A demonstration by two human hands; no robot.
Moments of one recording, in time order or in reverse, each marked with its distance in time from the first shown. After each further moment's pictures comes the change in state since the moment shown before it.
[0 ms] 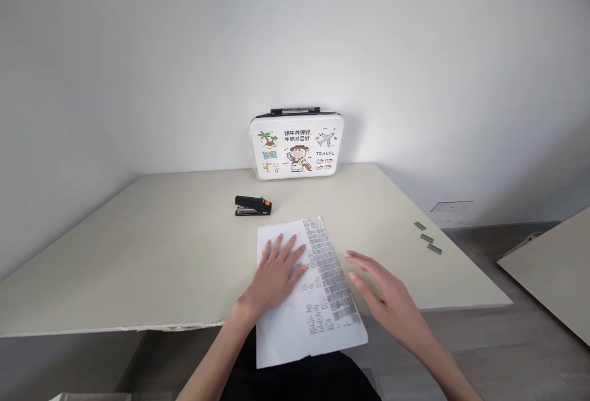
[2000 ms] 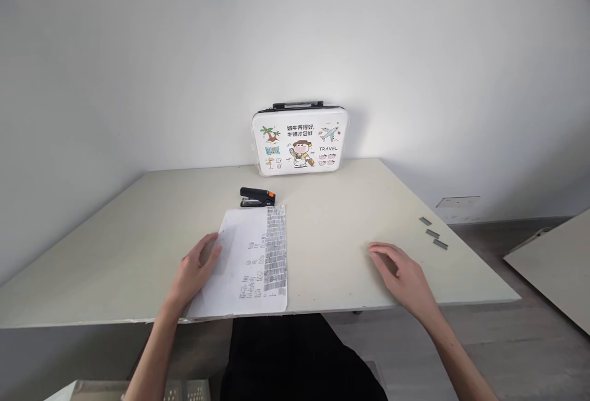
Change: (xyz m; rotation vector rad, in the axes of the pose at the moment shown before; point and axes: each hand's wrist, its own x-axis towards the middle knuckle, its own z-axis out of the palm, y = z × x) left_hand -0.056 -0.066 -0.135 0.141 0.401 -0.476; right_hand 0.019 0.069 -0.001 -0.047 0.185 0.025
